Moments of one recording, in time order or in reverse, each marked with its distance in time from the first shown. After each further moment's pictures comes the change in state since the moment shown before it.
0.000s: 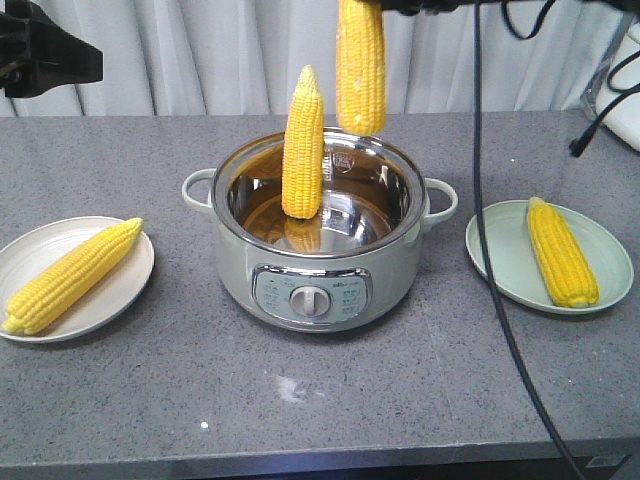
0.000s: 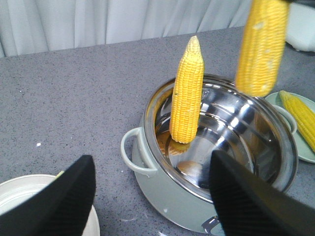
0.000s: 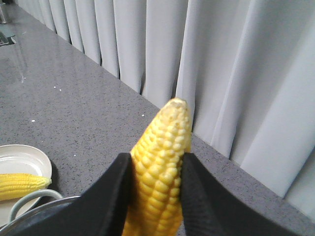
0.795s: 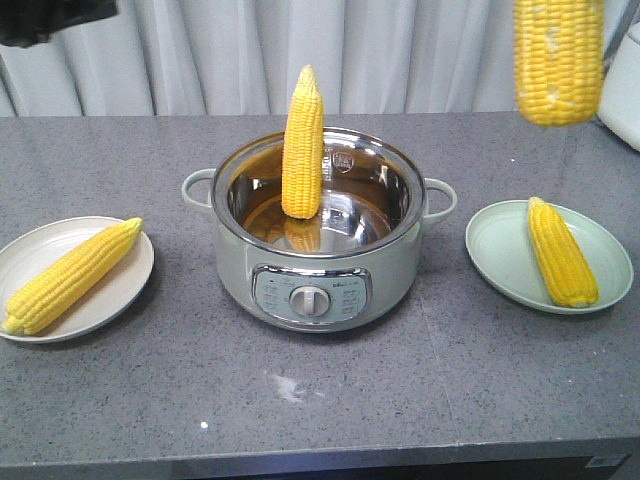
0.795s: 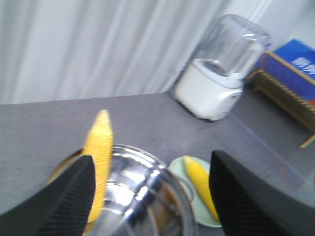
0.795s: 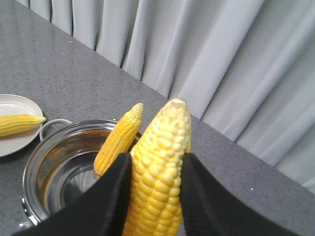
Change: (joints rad) left arm 0.000 0.094 0.000 -0.616 -0.158 0.330; right arm 0.000 -0.485 -0.007 -0.562 0.366 0.454
